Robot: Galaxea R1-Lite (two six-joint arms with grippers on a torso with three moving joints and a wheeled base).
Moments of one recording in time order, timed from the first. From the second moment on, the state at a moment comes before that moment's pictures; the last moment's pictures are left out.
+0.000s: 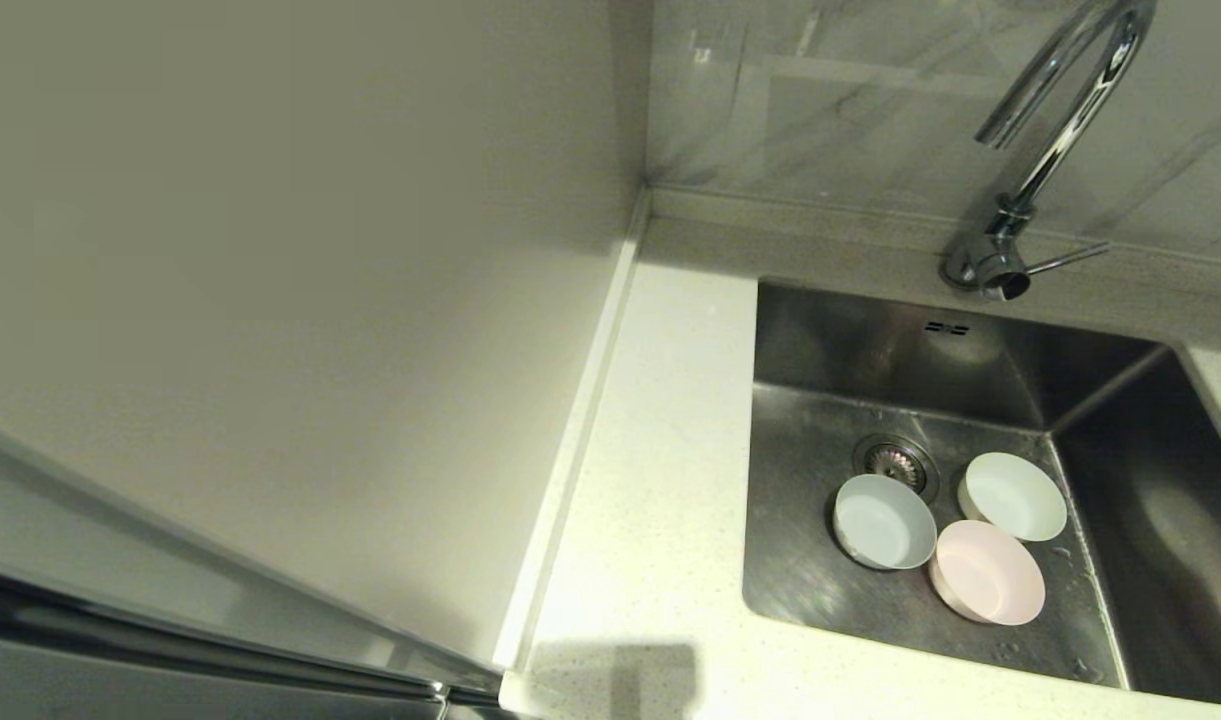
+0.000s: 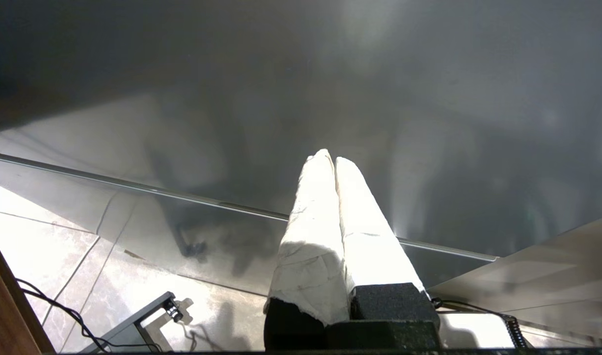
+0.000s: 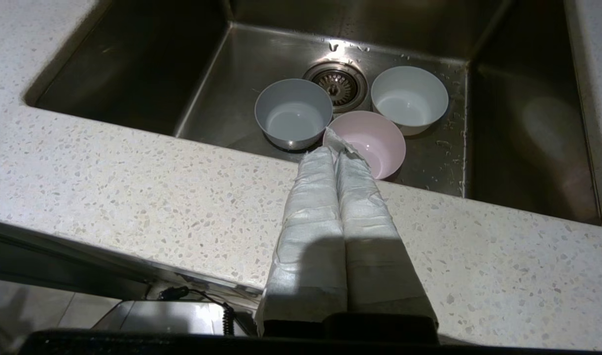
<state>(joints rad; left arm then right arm) 0.00 0.00 0.00 0.00 0.01 -0.02 -0.01 0.00 0.00 -0.01 -0.01 0.05</state>
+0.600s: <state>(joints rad) 0.00 0.00 0.00 0.00 0.01 -0.02 0.00 0.00 0.00 -0.01 -0.02 0.05</state>
